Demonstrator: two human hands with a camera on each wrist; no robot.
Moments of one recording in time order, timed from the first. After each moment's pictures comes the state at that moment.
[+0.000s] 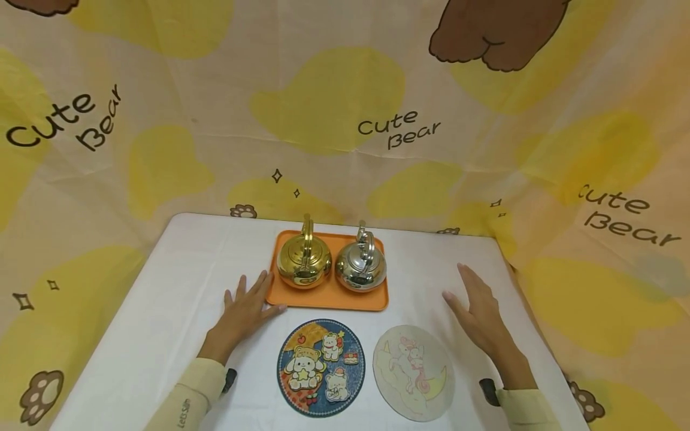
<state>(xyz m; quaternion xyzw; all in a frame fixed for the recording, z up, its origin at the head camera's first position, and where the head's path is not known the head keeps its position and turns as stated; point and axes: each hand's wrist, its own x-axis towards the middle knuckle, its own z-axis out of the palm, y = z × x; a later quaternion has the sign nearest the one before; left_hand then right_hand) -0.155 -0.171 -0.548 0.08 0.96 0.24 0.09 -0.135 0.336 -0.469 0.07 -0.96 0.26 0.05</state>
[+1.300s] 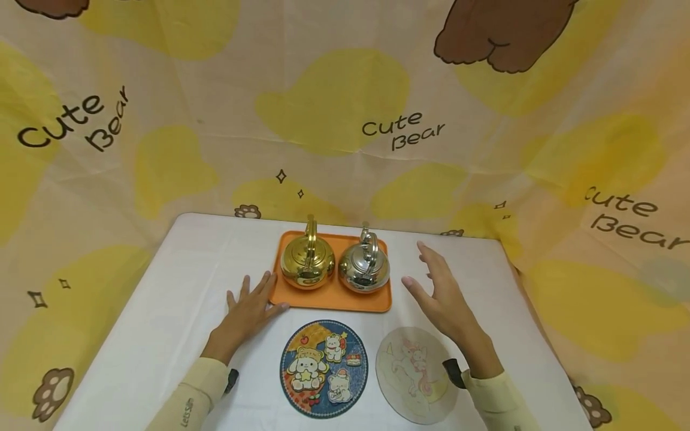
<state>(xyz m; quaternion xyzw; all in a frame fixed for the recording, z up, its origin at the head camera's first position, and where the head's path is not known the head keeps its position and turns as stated) -0.152 -0.169 -0.544 0.07 0.96 0.24 0.09 -0.145 0.239 -0.419 0.16 -0.92 0.35 0.07</state>
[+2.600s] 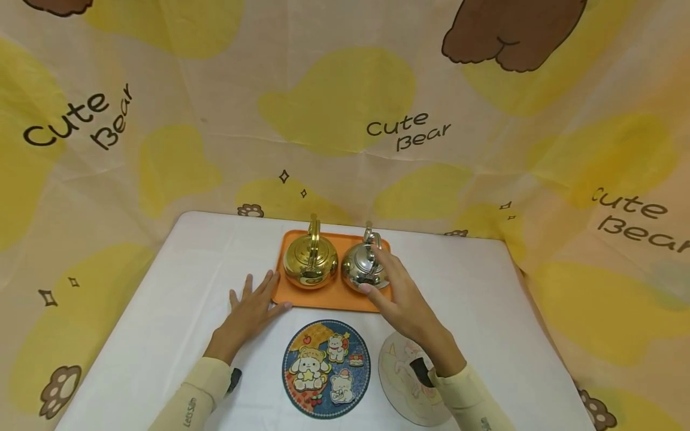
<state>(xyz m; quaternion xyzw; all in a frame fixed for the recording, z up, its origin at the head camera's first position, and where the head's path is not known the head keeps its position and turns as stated) -0.151 -0.170 -0.543 0.07 0.96 0.24 0.09 -0.146 0.170 -0.423 0.24 -0.89 0.38 0.04</state>
